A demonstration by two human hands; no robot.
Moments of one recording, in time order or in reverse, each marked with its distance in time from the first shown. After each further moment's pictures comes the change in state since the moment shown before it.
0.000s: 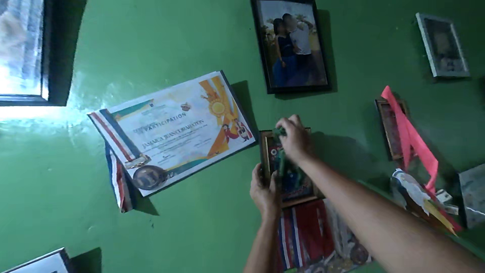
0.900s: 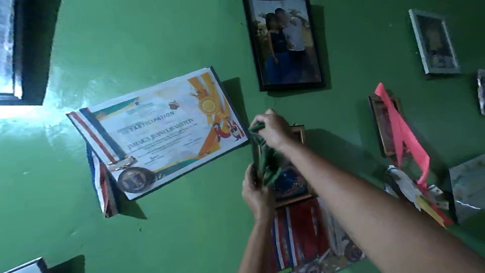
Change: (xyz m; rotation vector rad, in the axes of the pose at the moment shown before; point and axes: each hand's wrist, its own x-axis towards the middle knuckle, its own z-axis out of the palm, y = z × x) left_hand -0.002 -0.009 0.003 -0.050 0.048 0.025; right_hand 0.027 -0.031 -0.004 0.016 -0.280 -0.010
